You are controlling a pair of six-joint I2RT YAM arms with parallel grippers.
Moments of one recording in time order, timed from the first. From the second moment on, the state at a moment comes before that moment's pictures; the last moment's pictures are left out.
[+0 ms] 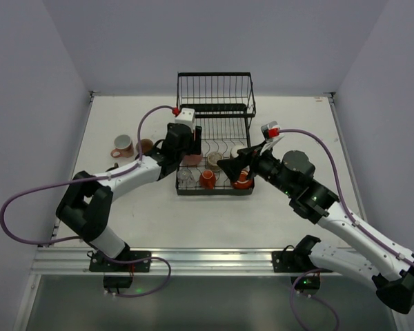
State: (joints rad) left arm -0.62 1.60 1.01 0.10 -0.34 -0.27; right arm 0.76 0.88 0.83 -0.03 -0.04 0.41
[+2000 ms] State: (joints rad) left arm -0.62 0.83 0.73 0.50 0.27 -0.87; right arm 0.76 0.88 0.87 0.25 -0.27 0.70
